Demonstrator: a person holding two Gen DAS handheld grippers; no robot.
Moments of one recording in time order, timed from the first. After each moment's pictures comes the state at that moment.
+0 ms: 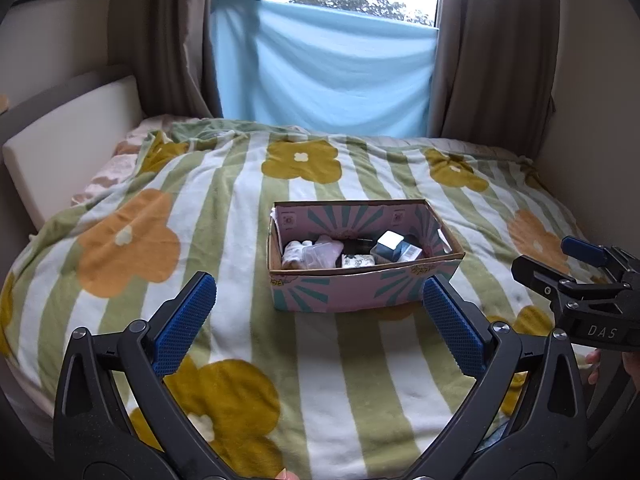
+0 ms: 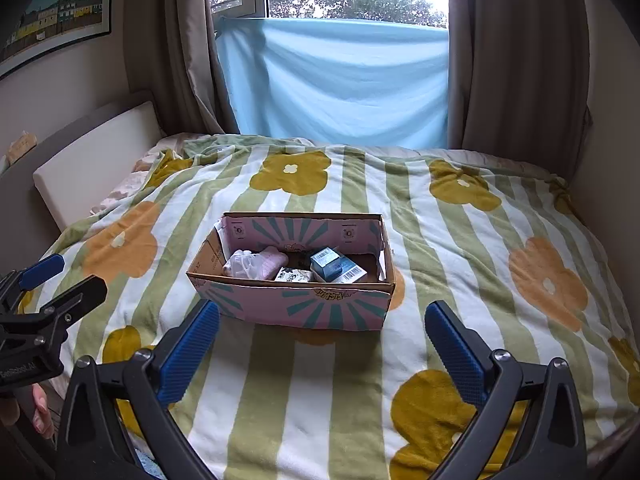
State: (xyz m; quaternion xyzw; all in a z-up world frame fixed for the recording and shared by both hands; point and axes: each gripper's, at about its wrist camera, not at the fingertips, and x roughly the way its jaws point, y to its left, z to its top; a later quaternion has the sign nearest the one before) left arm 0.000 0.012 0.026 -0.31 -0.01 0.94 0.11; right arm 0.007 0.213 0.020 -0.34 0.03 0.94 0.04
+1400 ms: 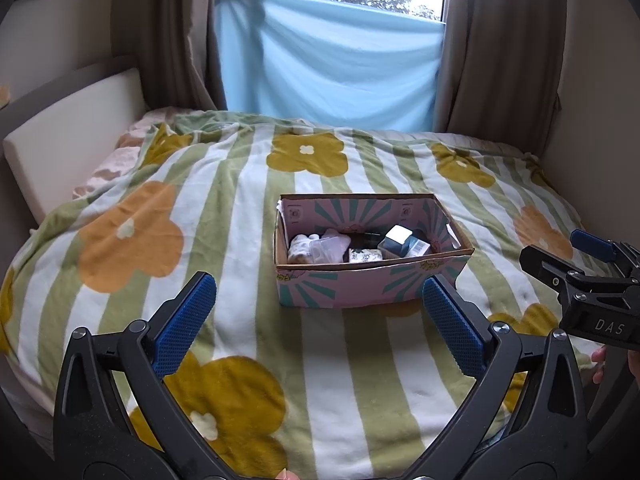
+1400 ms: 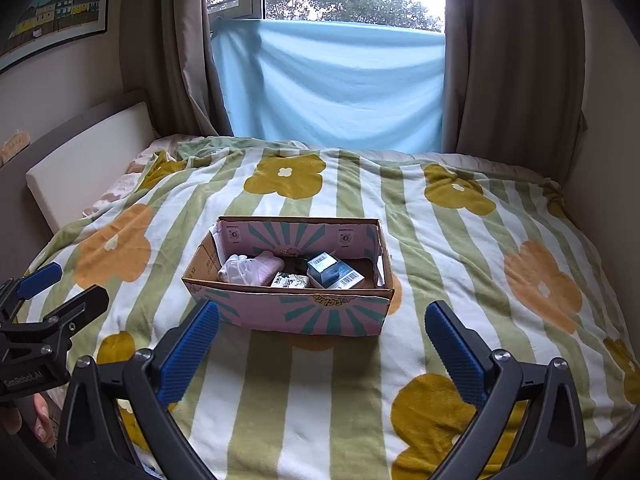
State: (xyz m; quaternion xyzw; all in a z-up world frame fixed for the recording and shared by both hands) left arm -0.009 0.005 0.017 -0.32 -0.01 0.94 0.11; right arm 0.001 0.206 0.019 -0.33 0.02 0.94 0.05
